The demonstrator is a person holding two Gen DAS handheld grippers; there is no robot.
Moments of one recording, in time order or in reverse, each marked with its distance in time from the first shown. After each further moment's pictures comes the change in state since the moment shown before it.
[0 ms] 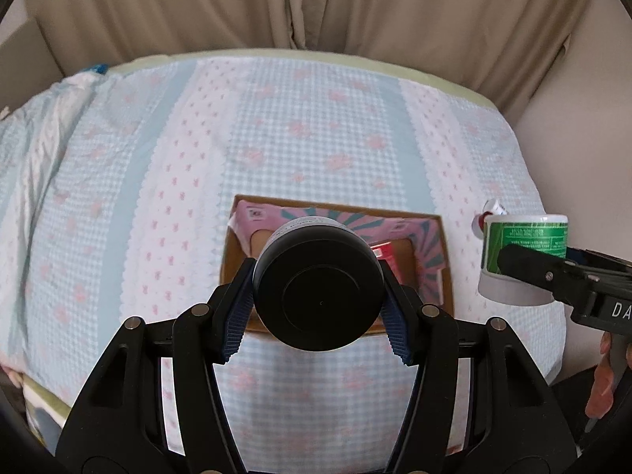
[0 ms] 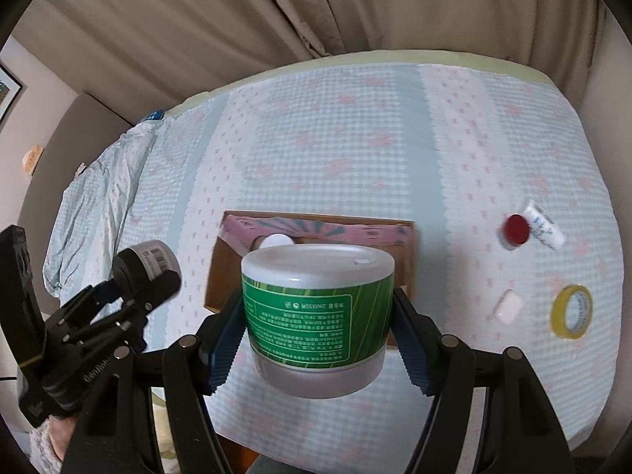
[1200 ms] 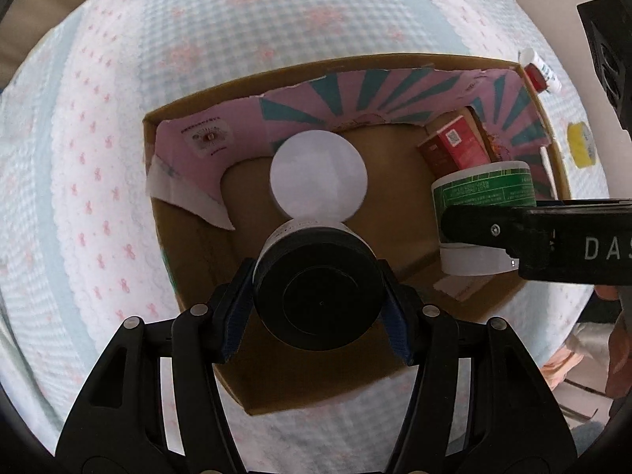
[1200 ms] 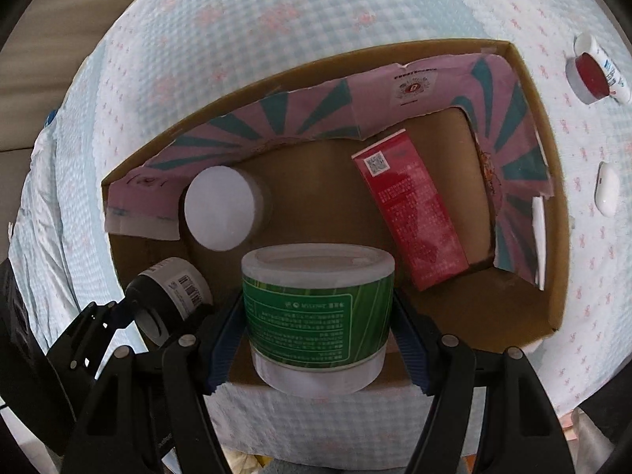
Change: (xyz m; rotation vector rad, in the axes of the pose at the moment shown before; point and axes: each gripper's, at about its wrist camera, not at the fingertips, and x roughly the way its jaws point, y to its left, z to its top) left arm 0.204 0.030 -0.017 0.345 0.381 -0.053; right arm 0.221 -0.007 -0.012 0.373 0.369 -0.067
